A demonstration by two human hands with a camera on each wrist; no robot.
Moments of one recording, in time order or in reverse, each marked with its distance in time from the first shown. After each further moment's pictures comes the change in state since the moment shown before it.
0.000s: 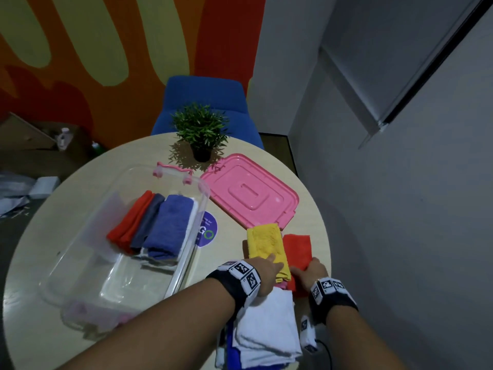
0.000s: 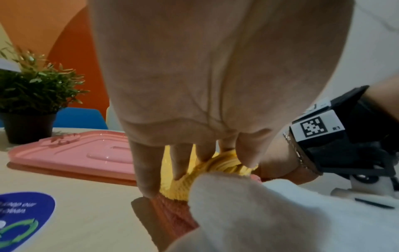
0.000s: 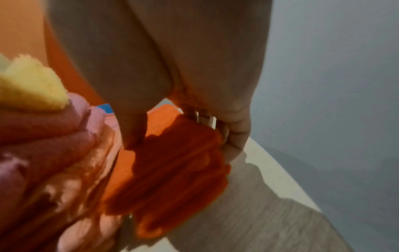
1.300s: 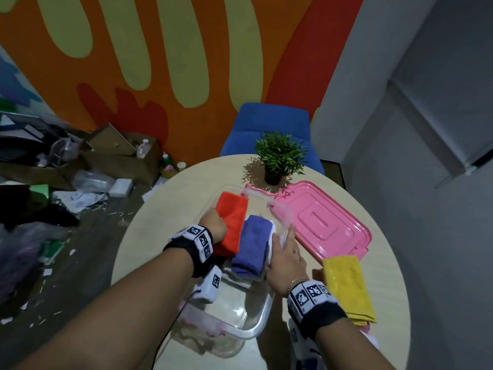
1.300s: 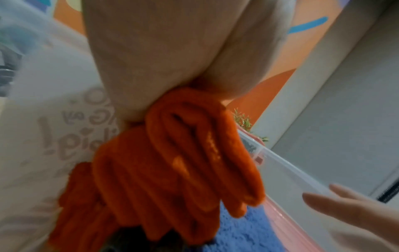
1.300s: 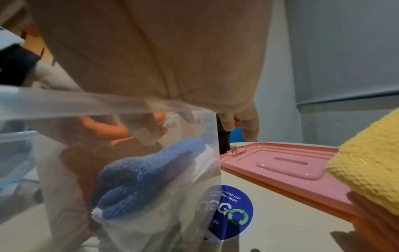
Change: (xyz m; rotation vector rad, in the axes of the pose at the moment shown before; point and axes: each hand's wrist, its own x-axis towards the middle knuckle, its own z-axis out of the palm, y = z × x) left_hand -0.130 -0.277 -0.007 -0.896 0.839 -0.726; right_hand -0.150 -0.238 0.086 -0.455 -0.011 -0.678
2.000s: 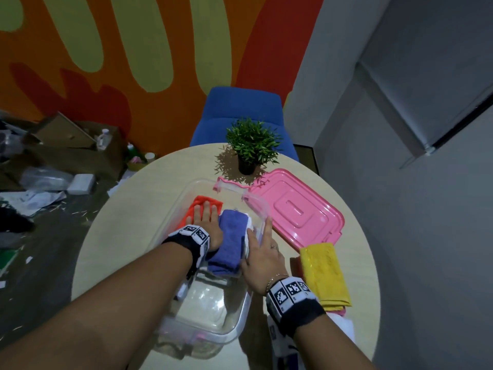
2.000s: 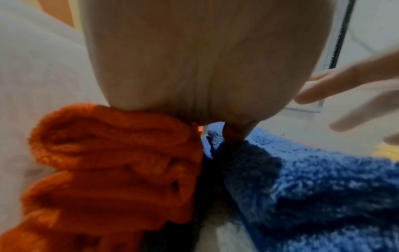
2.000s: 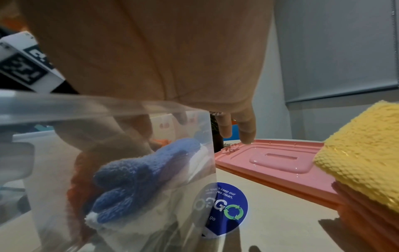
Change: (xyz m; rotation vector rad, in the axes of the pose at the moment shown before) left_hand 0.016 0.010 0.061 0.669 -0.284 0.167; right_hand 0.006 0.008 0.009 0.036 0.032 -0.011
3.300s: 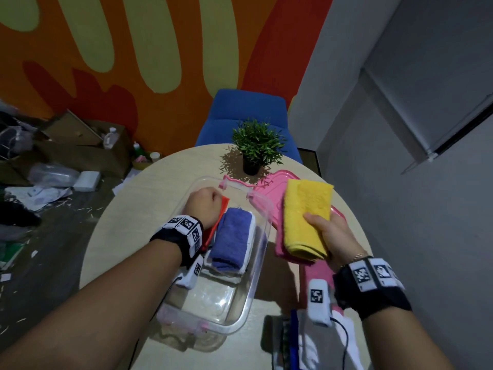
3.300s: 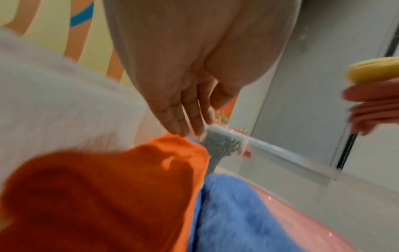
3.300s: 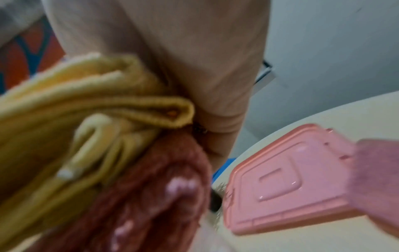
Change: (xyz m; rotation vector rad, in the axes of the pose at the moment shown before) left_hand -0.042 -0.015 -0.063 -0.600 0.492 0.120; right_hand -0.019 0.061 -0.115 1.259 0.145 0.275
